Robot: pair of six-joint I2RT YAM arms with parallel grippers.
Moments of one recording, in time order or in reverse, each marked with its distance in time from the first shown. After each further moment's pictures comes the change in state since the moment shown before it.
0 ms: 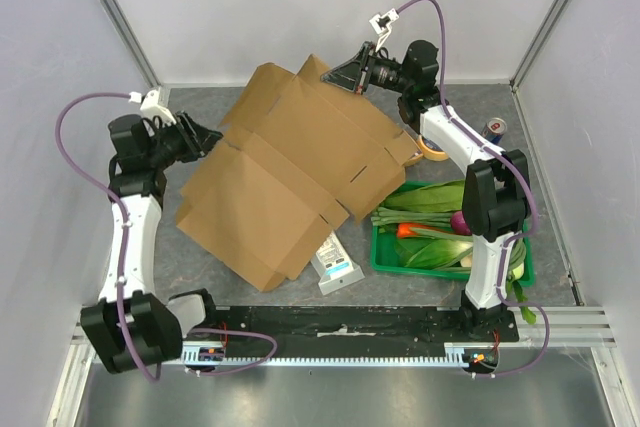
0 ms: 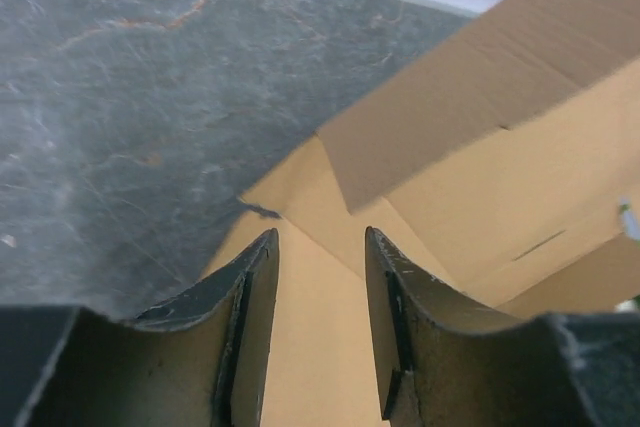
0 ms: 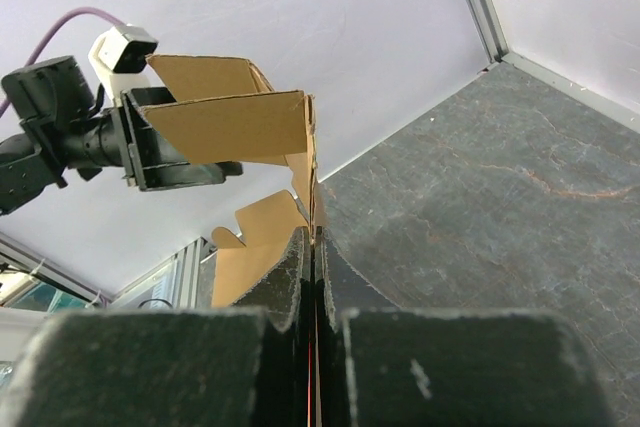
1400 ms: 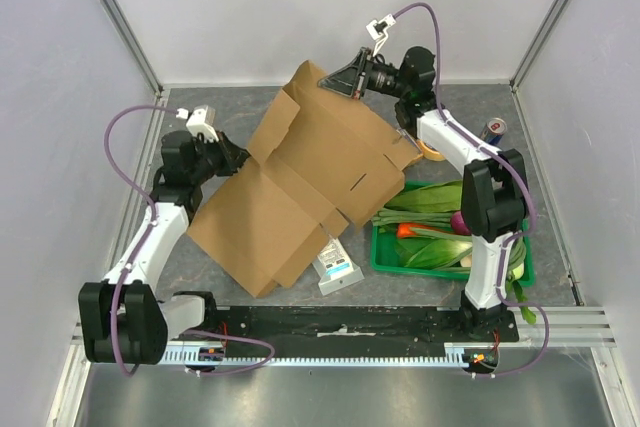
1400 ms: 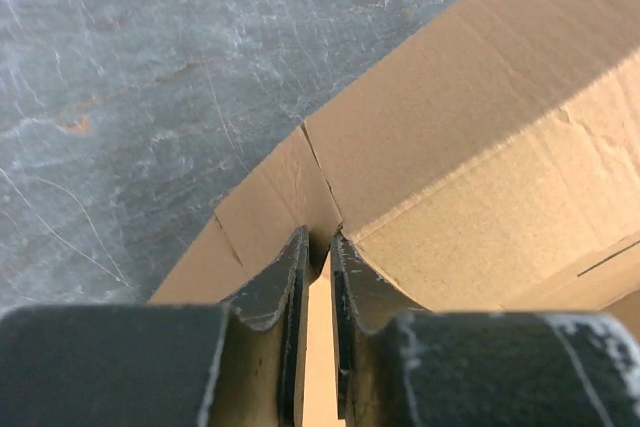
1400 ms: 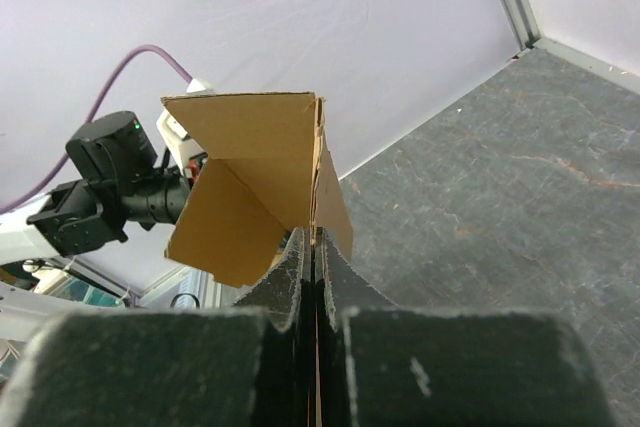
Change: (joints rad) left arm -0.260 0.063 -0.169 0.208 -0.208 0.038; right arm 0.014 0.000 -0.043 0.088 -0.016 0.085
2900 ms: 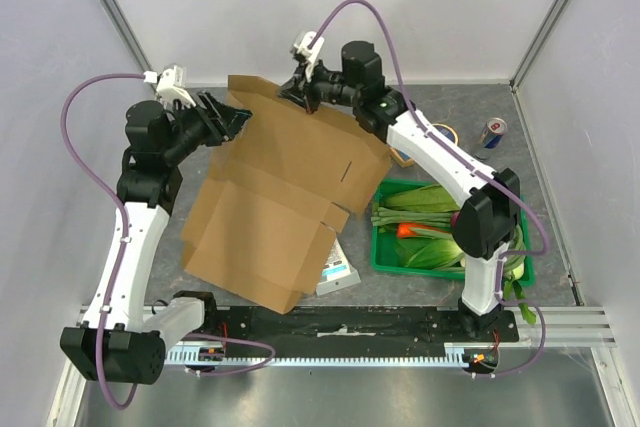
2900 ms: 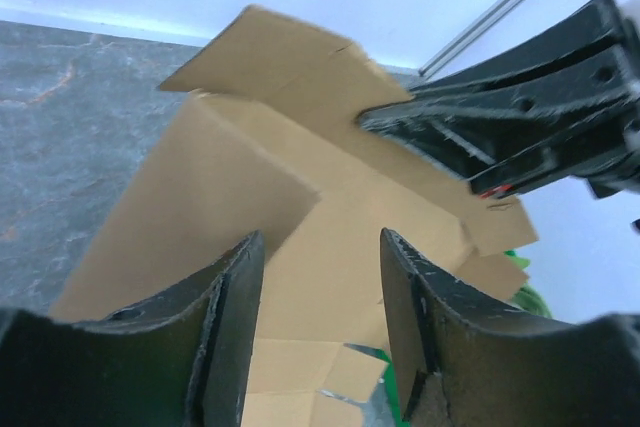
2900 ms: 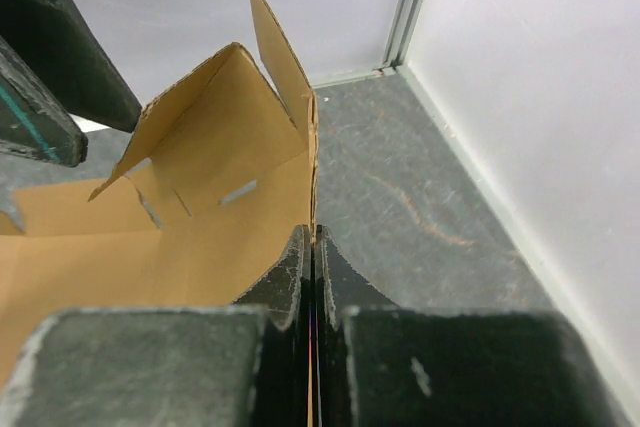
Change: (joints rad) left arm -0.026 -0.107 0.331 -0.220 0.024 -0.172; right arm 0.279 -0.073 0.257 -0.695 0.358 -0.928
